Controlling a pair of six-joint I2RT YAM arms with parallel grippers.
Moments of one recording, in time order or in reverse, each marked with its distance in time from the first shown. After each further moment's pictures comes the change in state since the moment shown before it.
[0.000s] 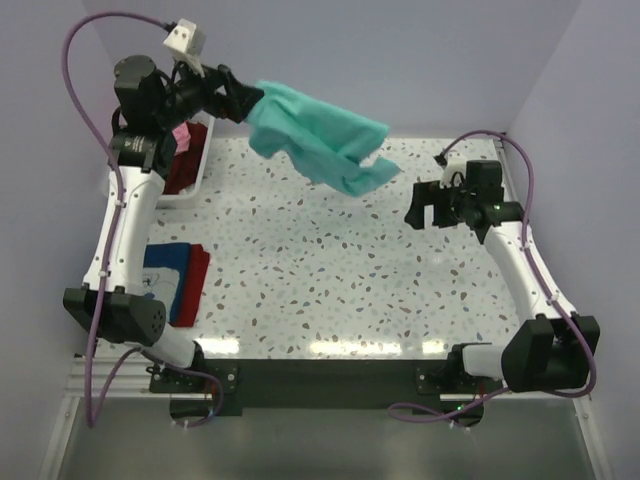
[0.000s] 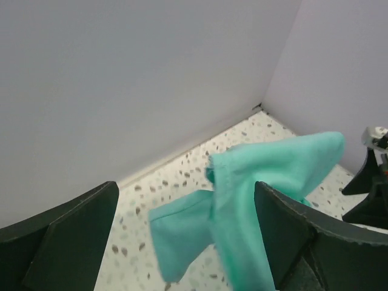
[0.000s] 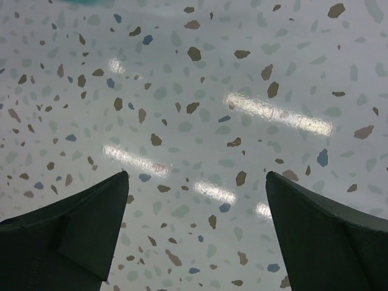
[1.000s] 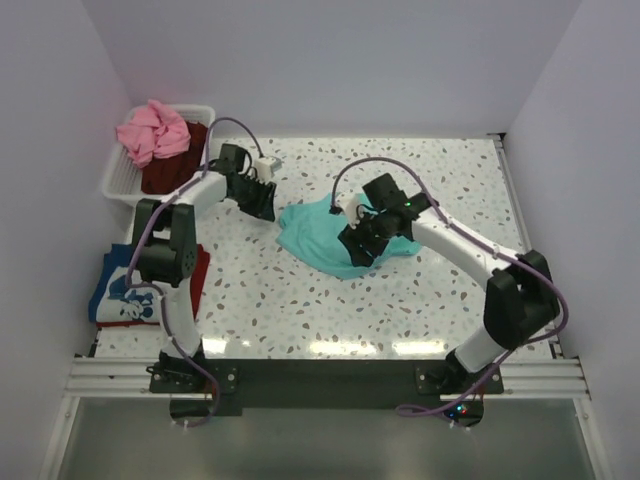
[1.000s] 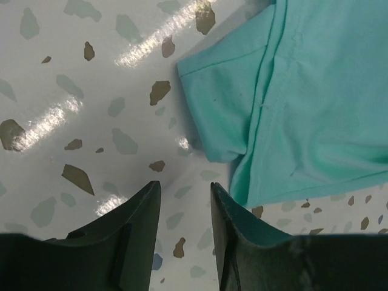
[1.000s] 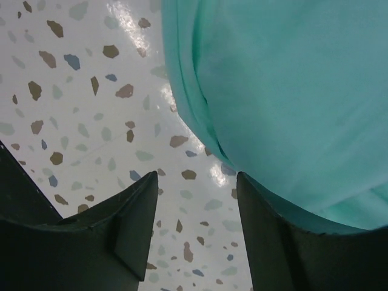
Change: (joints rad) left arm -0.041 0.414 -0.477 -0.280 -0.093 0.389; right arm 0.465 0.265 0.107 -0.178 -0.010 -0.369
